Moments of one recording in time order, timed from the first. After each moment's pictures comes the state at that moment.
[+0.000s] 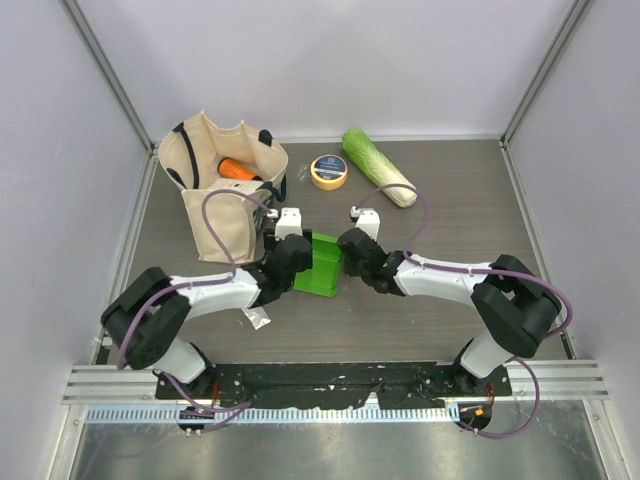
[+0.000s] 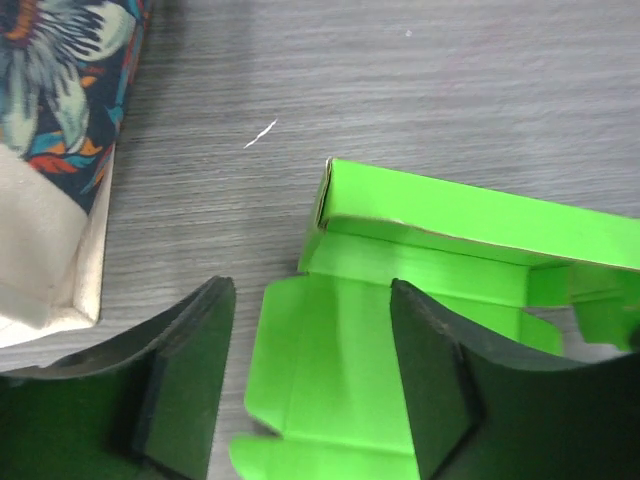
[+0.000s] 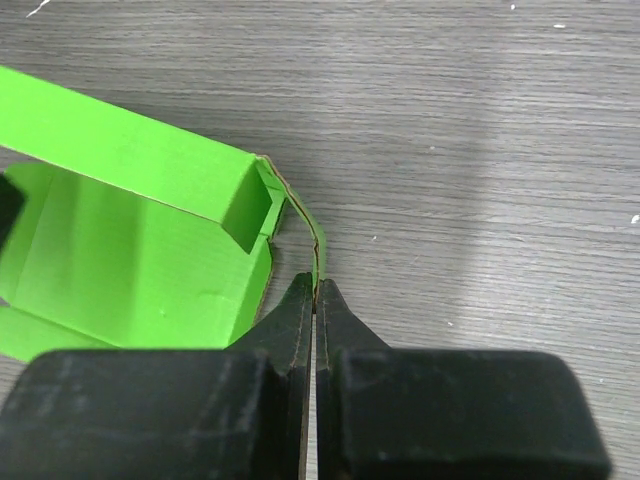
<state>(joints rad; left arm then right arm) -0.82 1.55 0.70 0.25 -0.65 -0.43 0.84 1.58 0.84 -0.05 0.44 0.62</state>
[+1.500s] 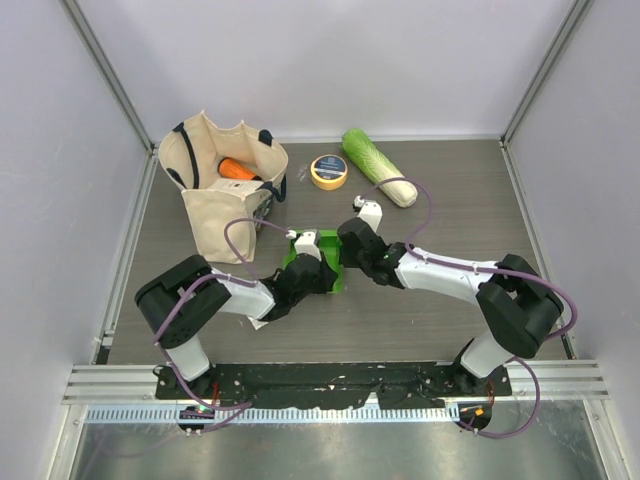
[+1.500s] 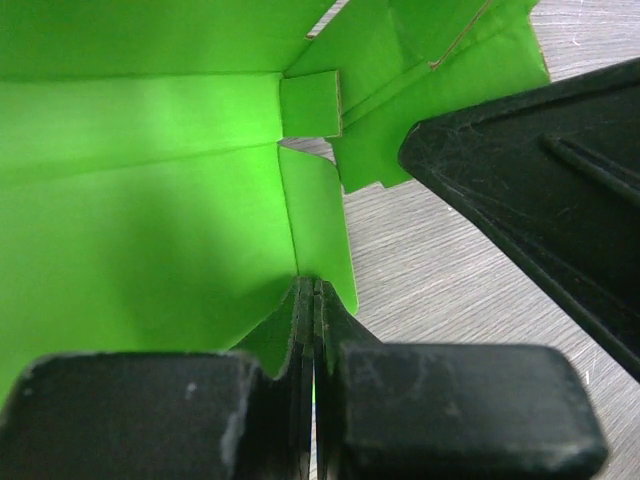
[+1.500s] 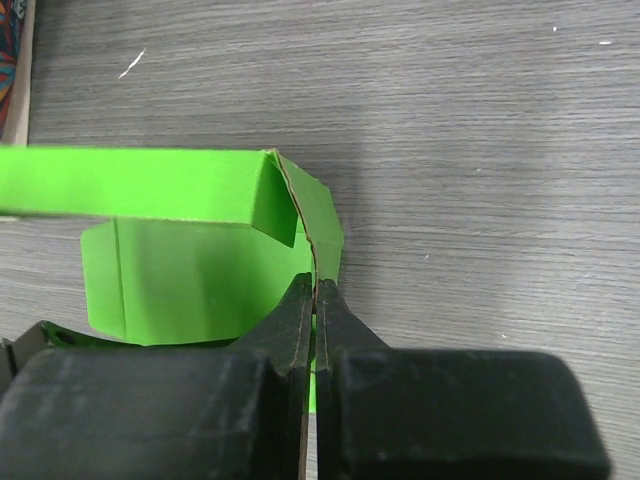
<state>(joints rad) -0.90 1.71 0.59 0.60 -0.25 -0.74 0.82 1.57 0.89 -0.07 0.38 0.71</state>
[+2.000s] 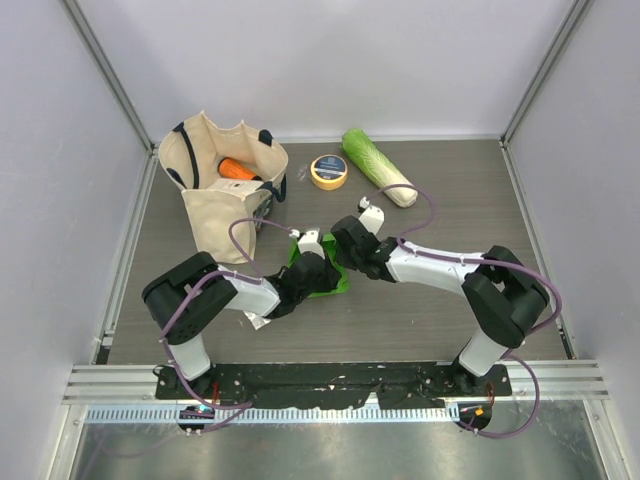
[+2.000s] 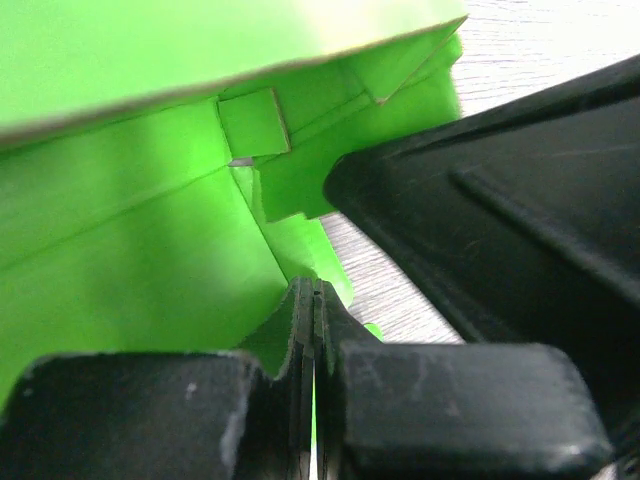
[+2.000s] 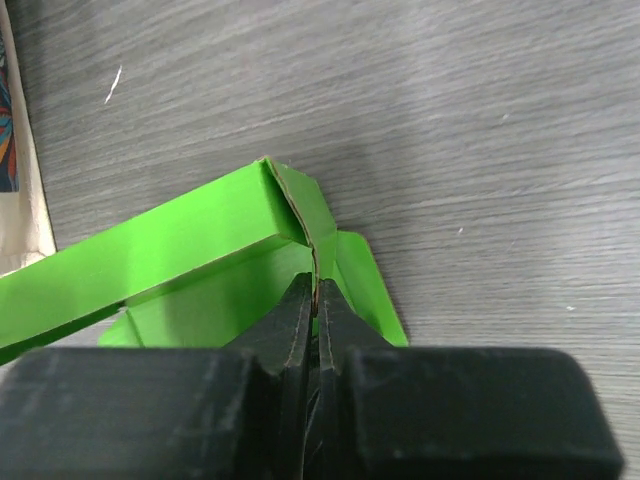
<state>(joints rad) -0.90 1.76 0.64 0.58 -0.24 -0.79 0.82 1.64 0.96 -0.16 0.37 0.97</state>
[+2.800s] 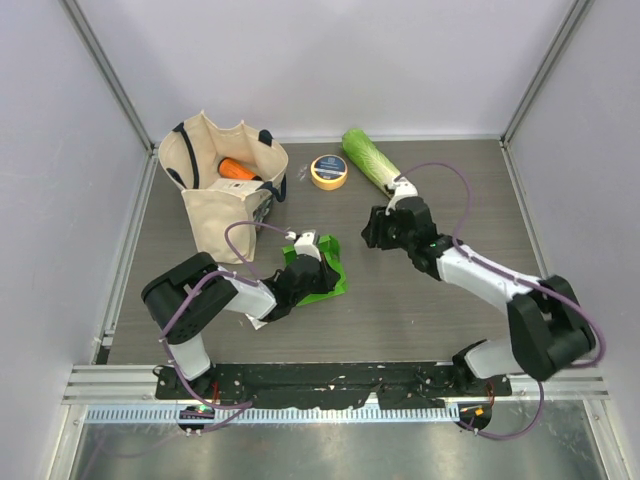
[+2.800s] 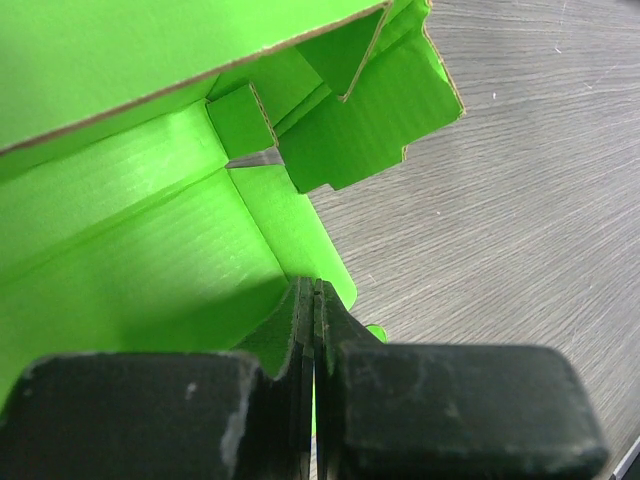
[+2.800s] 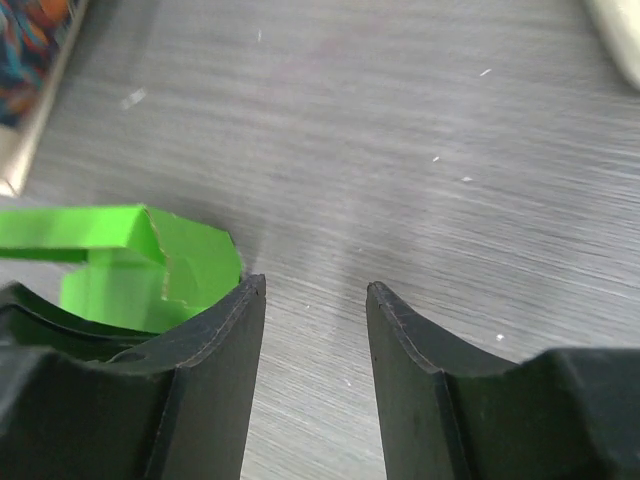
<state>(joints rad) -0.90 1.76 0.59 0.67 -0.21 -0.79 0.48 1.34 0.77 0.05 0.00 0.36</state>
